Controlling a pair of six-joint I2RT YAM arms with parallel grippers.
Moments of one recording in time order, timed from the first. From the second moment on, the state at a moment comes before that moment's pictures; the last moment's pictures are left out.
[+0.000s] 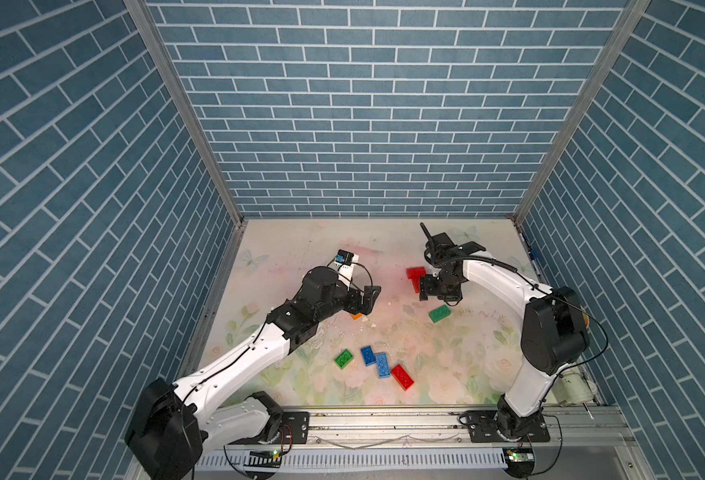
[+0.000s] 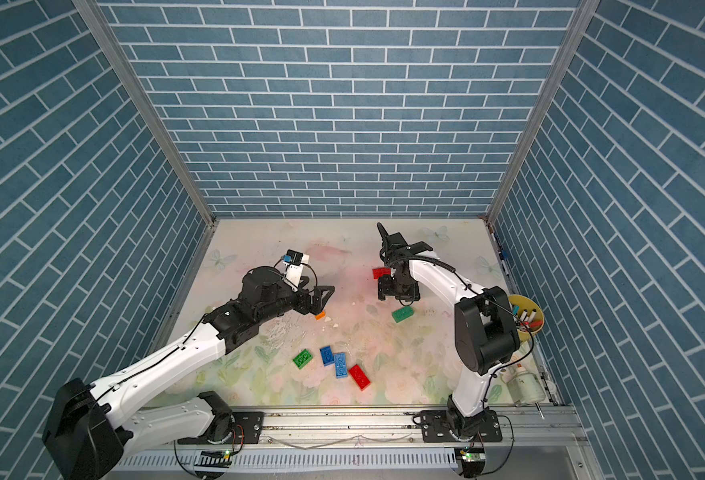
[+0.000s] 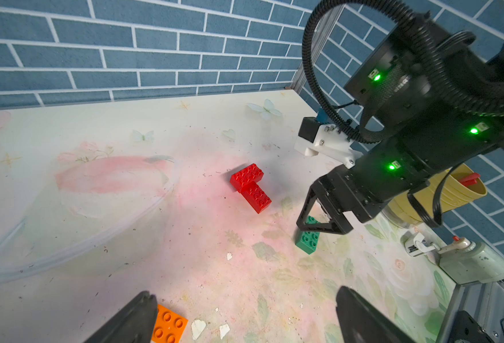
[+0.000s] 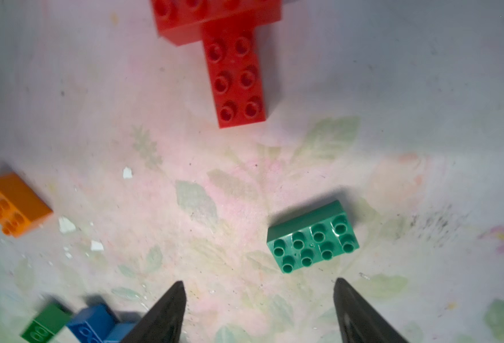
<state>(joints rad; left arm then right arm) -0.66 1.14 0.79 -0.09 0.10 -0.31 0.50 1.77 1.39 -1.02 -0.08 0.32</state>
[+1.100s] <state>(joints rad) -0.66 1.17 0.79 -0.09 0.08 -0.28 0.49 1.88 1.25 -0.86 0.05 -0.05</state>
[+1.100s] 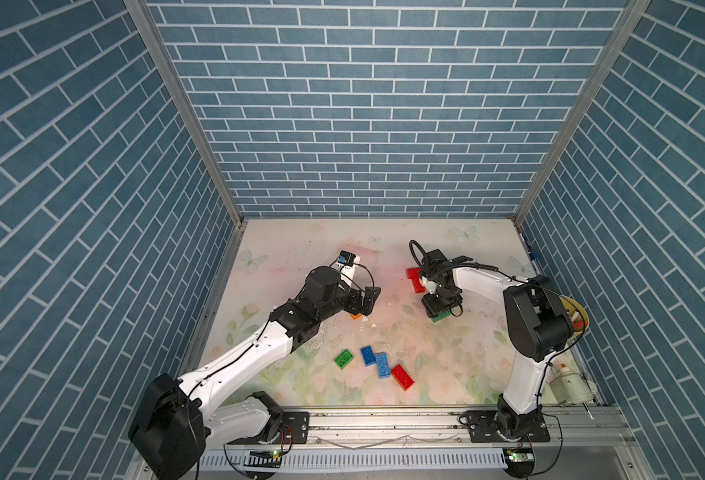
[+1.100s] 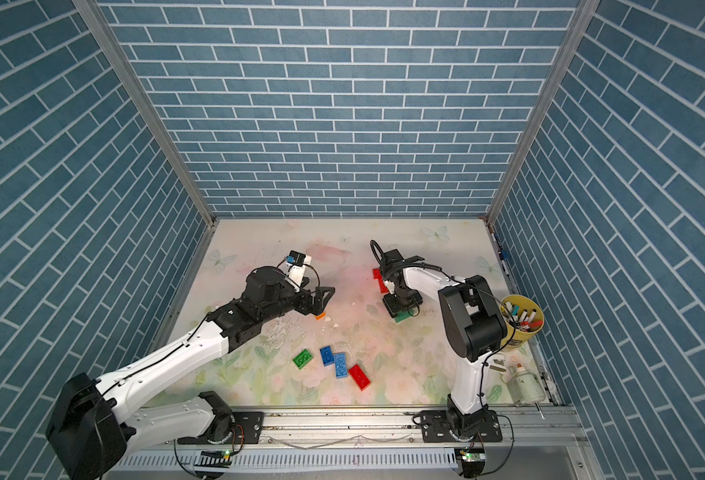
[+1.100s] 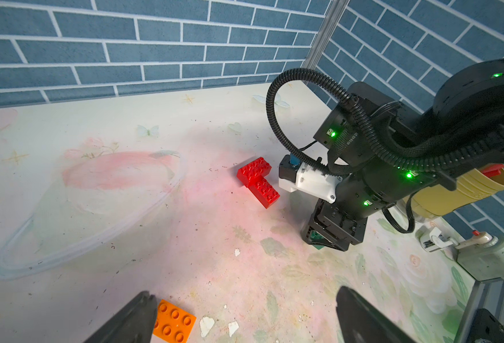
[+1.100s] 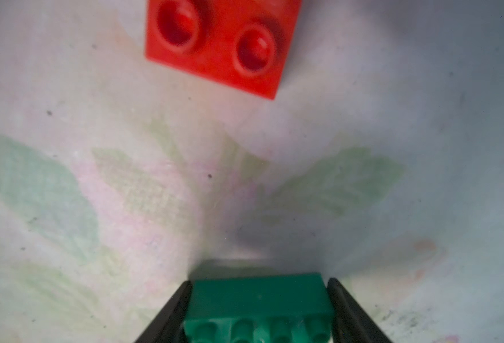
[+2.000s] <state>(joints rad) -0.66 1.18 0.79 -0.09 0.08 -0.28 0.49 2.11 1.76 -1.02 0.06 0.14</state>
